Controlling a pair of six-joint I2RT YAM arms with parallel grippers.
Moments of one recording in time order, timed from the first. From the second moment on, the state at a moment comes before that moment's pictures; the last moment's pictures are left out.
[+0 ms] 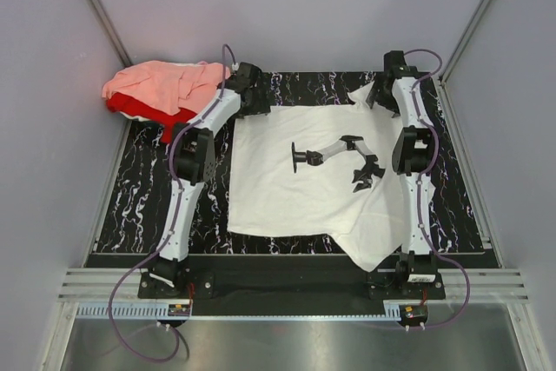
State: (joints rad) left arm -0.32 2.50 2.21 -0.67 -0.10 -0.44; right arm 0.00 2.75 2.70 -1.05 0.21 0.42
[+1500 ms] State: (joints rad) left arm -0.67 1.04 0.61 -0.65 -0.14 -0.86; right arm 0.63 1.09 0.75 -0.95 0.07 0.99
